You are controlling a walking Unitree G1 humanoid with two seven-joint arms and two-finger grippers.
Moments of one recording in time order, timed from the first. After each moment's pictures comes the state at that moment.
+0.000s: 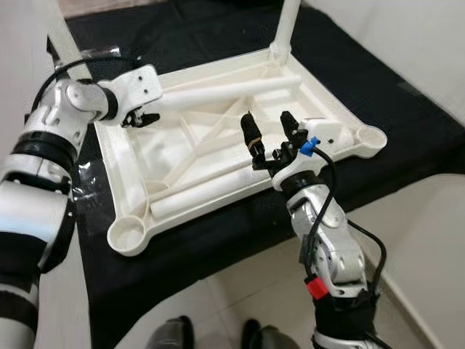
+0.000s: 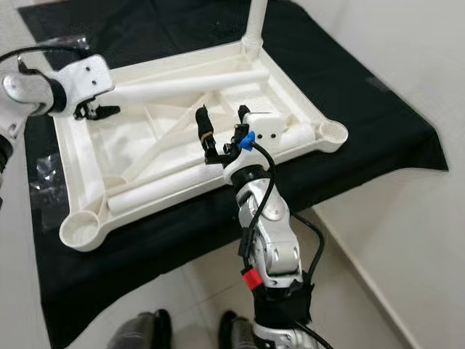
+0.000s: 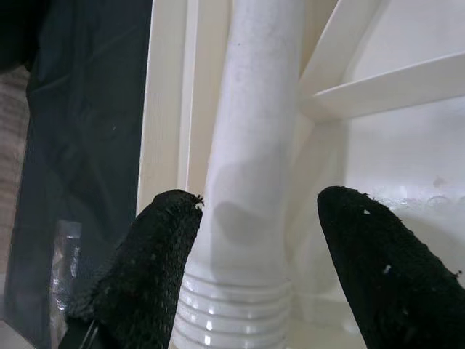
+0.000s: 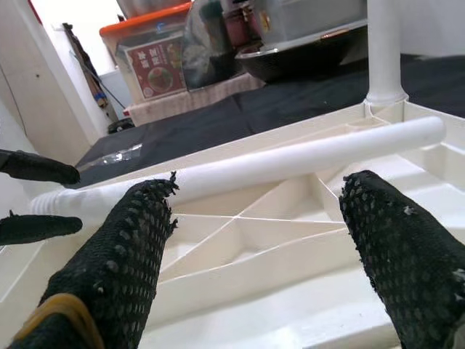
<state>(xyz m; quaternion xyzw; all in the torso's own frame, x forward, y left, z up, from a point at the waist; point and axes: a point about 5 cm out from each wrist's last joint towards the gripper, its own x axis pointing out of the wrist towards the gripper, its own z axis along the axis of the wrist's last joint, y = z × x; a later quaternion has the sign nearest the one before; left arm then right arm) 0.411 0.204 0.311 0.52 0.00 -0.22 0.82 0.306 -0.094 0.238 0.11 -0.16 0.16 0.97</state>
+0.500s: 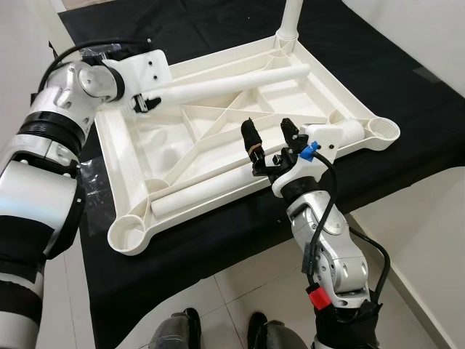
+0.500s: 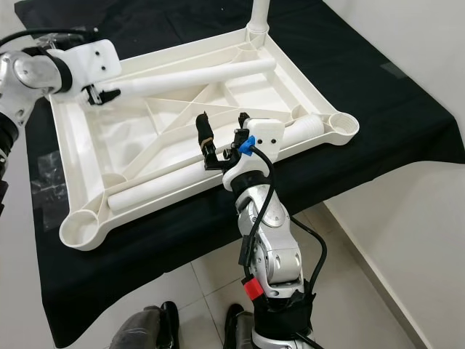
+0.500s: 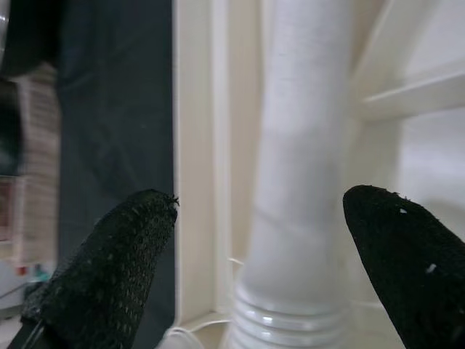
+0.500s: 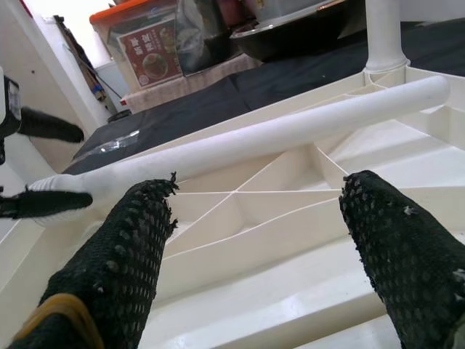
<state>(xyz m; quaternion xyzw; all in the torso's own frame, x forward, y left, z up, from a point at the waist) 0.416 0.191 0.329 0.55 0.01 -0.20 0.81 0.300 -0.092 0.236 0.12 -0.14 0.15 0.97</state>
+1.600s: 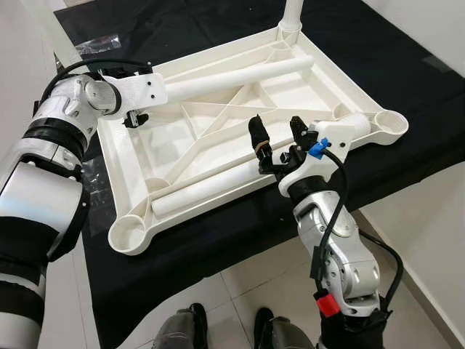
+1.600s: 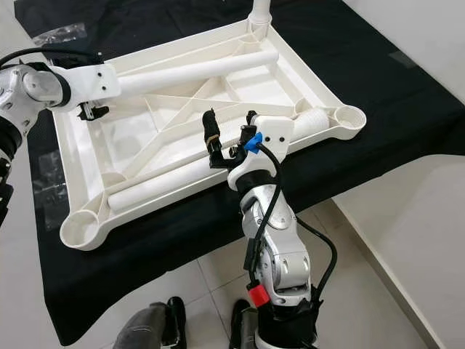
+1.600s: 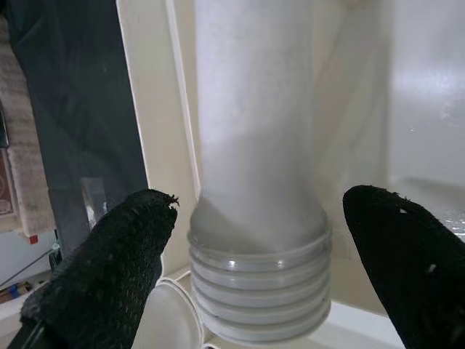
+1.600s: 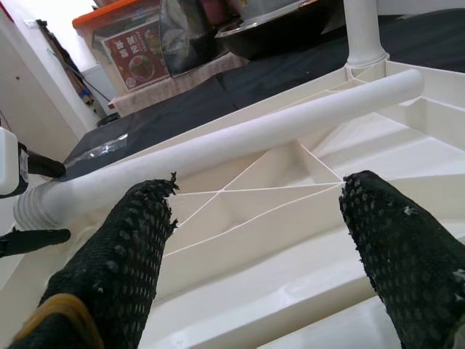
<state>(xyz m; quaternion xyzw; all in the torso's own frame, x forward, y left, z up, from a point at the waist) 0.419 0.201 0.313 0.61 0.05 -0.16 0.78 0.288 -0.096 0.247 0.12 -0.15 0.13 0.97</state>
